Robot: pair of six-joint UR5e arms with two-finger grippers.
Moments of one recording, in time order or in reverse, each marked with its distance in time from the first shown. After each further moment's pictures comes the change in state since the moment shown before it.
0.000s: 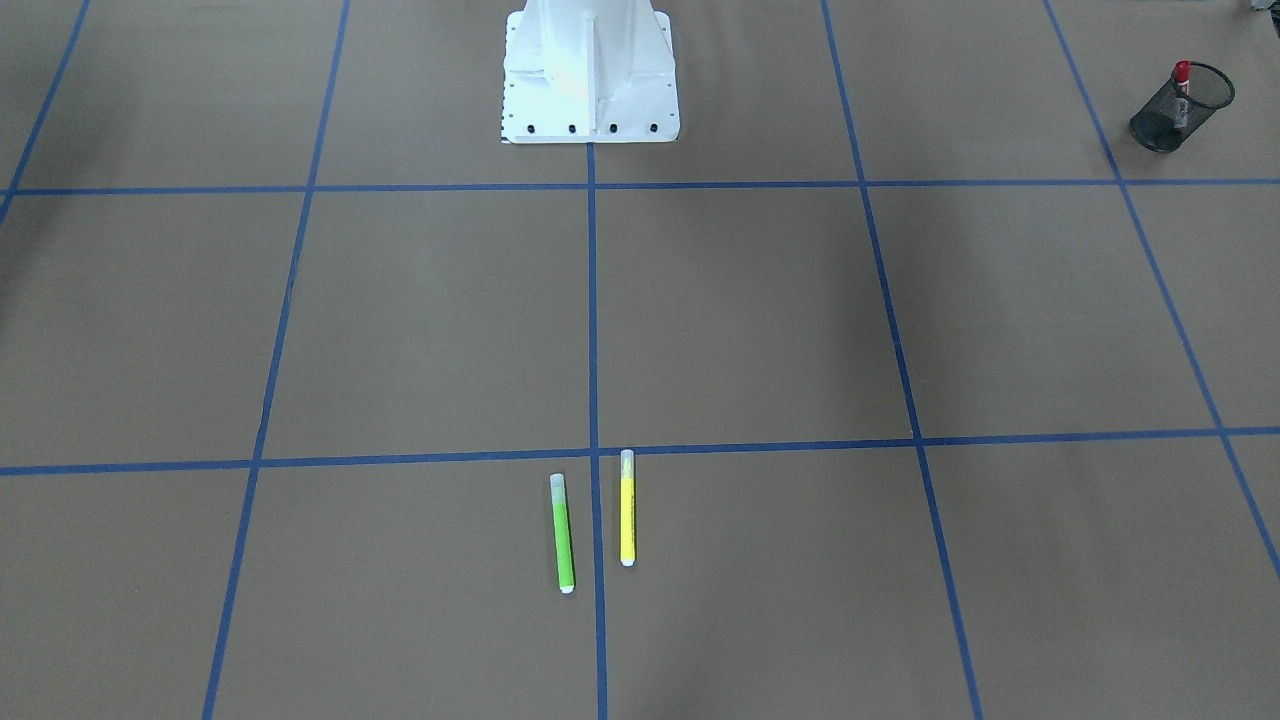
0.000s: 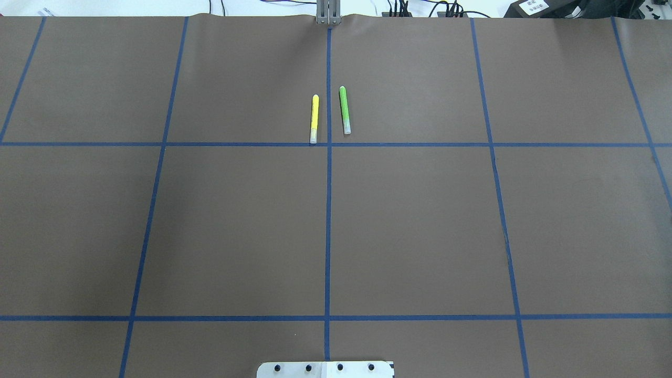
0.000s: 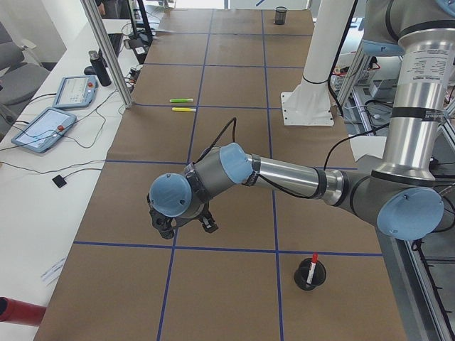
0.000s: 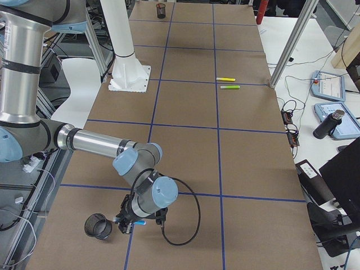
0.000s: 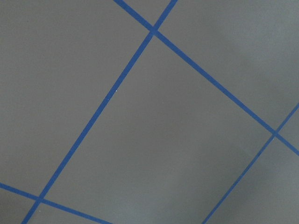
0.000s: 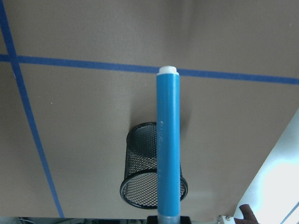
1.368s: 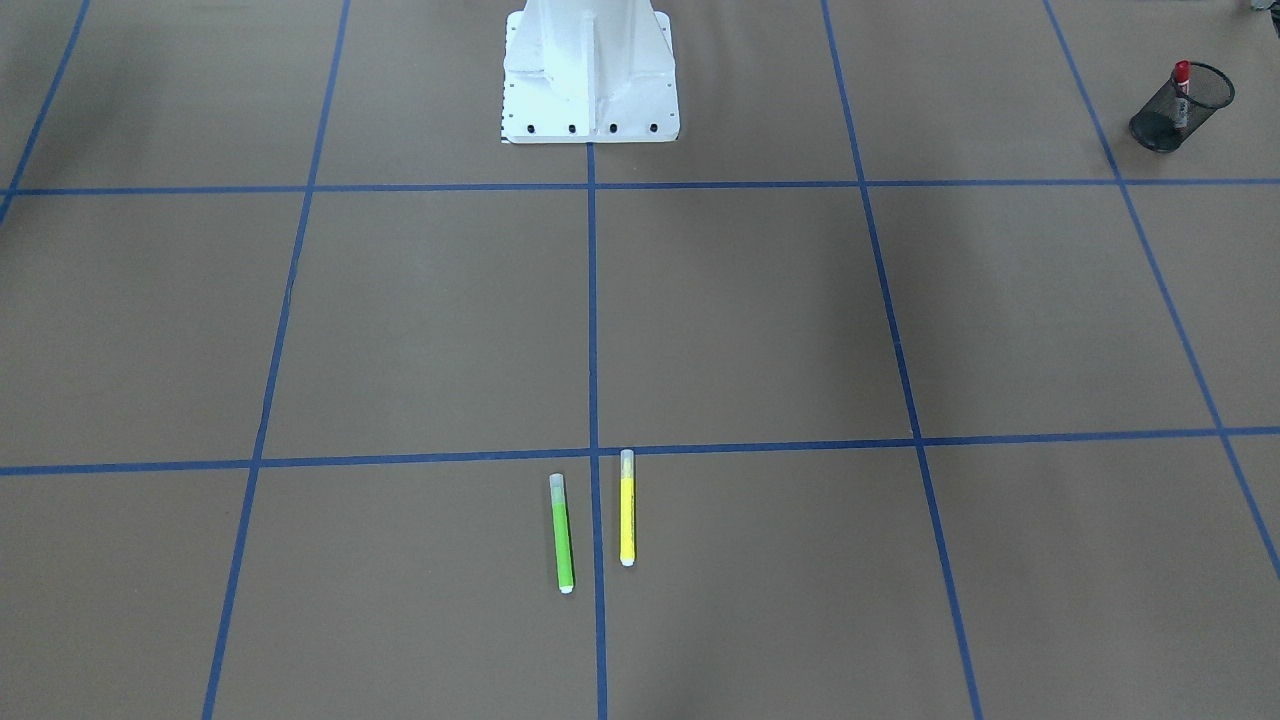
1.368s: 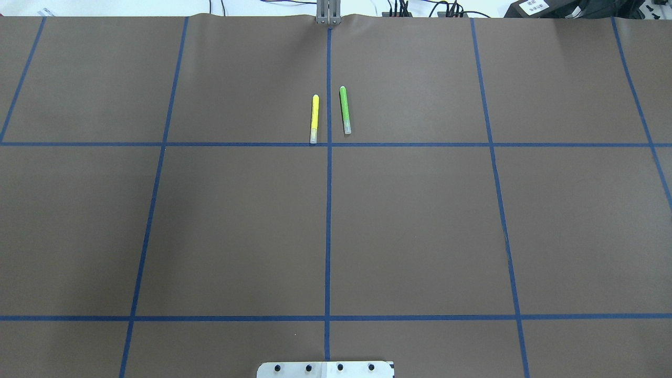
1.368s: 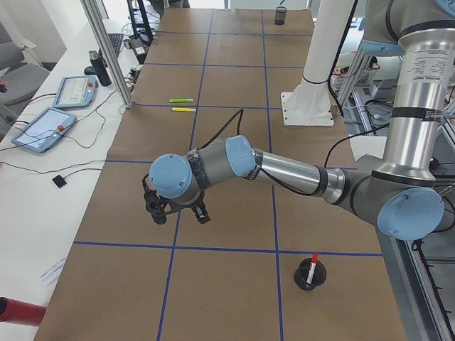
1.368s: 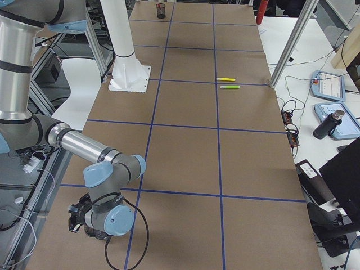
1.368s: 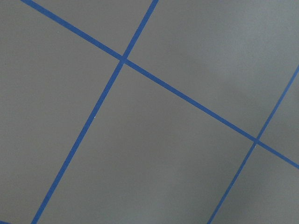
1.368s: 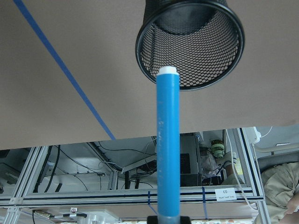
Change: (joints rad) left arm 0.000 0.002 -0.054 -0.078 -0.004 -0.048; right arm 0.149 -0.053 -0.024 -0.305 -0.092 -0.047
